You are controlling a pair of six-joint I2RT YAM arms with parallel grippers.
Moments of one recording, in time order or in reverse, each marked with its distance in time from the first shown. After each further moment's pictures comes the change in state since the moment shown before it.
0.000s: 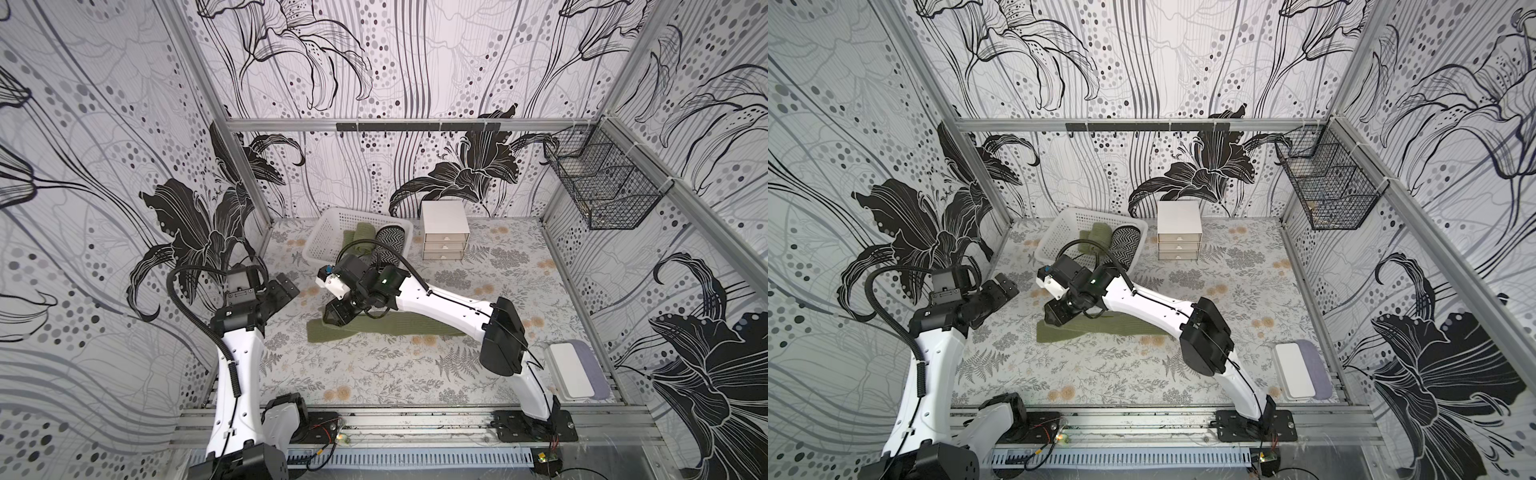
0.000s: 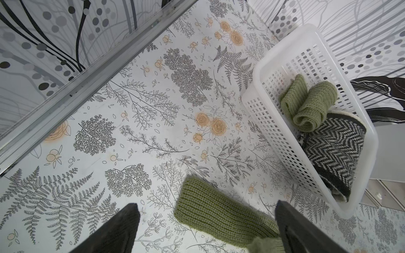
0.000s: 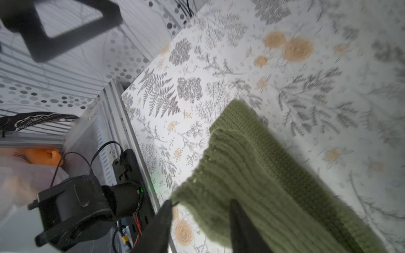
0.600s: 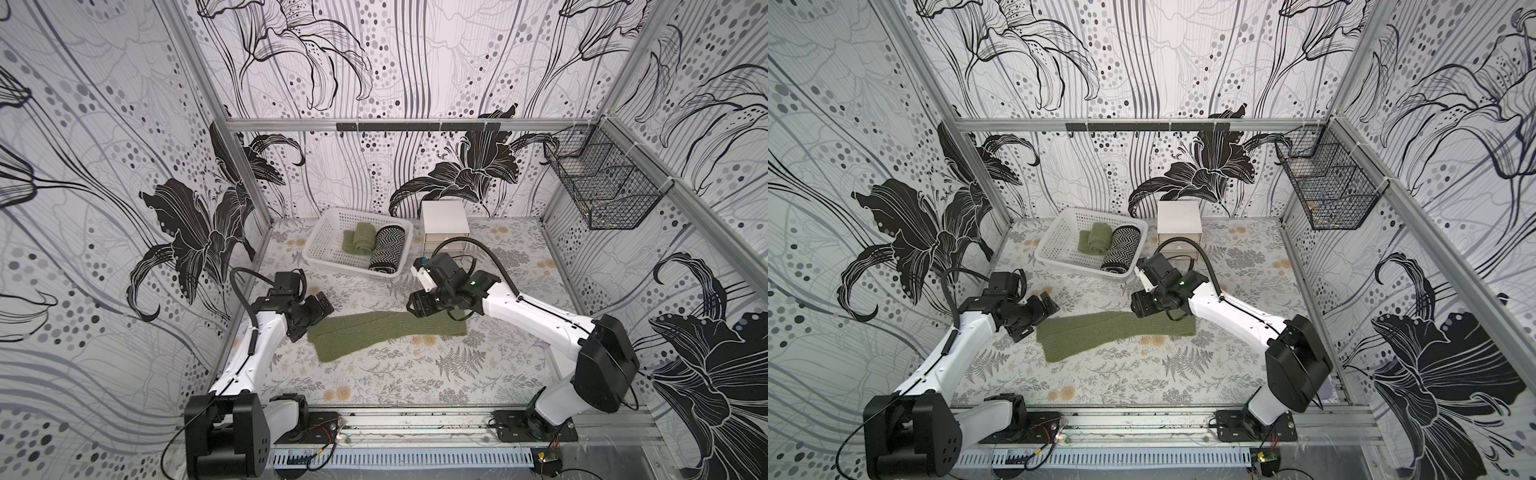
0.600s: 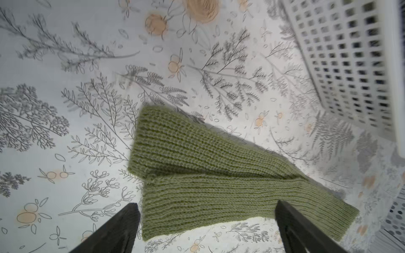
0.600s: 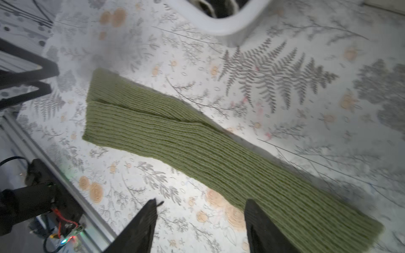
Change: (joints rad) left arm -0.268 0.193 -0.191 0.042 0.100 -0.166; right arm -0.327 -0.616 -0.808 0.071 0.218 0.031
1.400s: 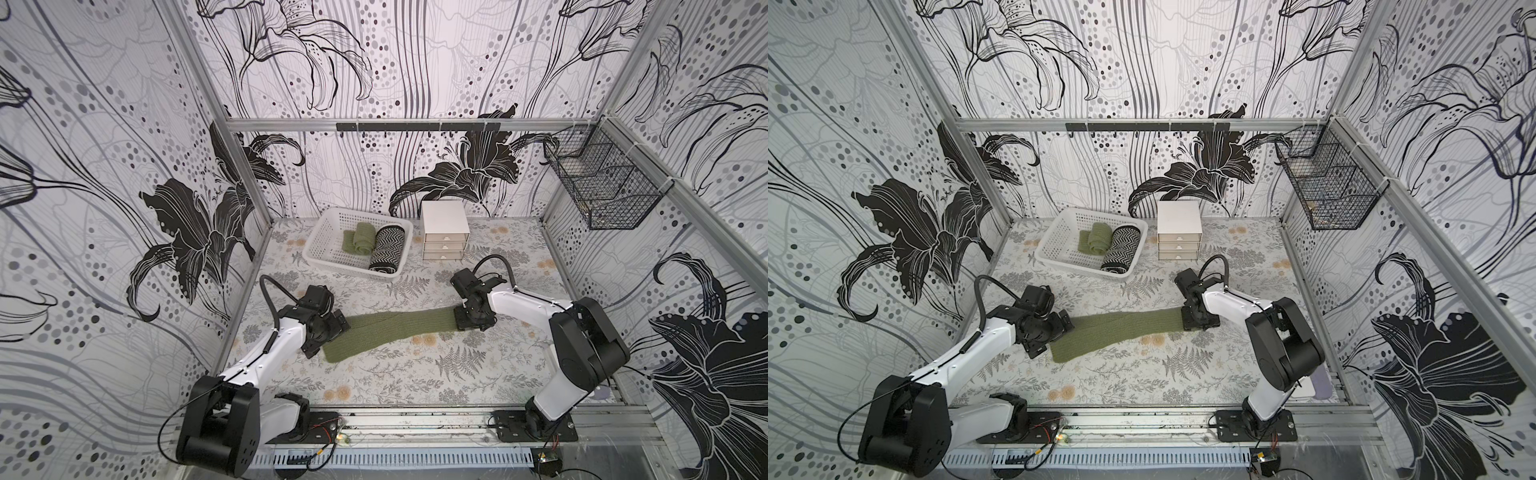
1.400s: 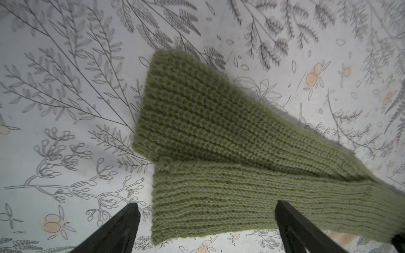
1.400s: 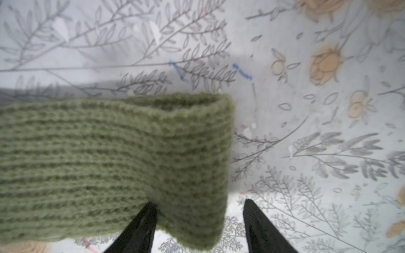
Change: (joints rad) left arm -0.271 0.039 -0.117 0.066 -0.143 -0.204; right arm -0.249 0.125 -0.200 -0.117 0.257 0.030
